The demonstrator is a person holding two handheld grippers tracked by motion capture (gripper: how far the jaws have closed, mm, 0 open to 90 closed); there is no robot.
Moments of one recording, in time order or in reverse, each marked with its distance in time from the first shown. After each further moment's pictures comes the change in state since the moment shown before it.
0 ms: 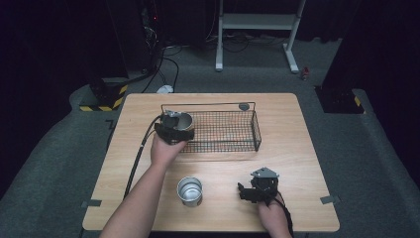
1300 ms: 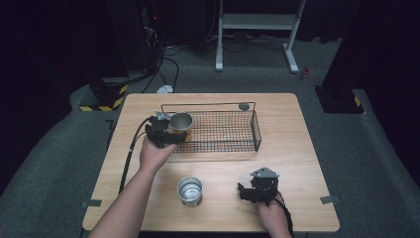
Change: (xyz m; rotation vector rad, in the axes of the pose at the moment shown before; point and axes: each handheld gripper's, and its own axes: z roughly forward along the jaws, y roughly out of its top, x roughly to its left) left arm 0.014 -0.008 -0.038 -0.036 -0.026 0.033; right arm 0.000 0.000 0.000 0.001 0.002 0.001
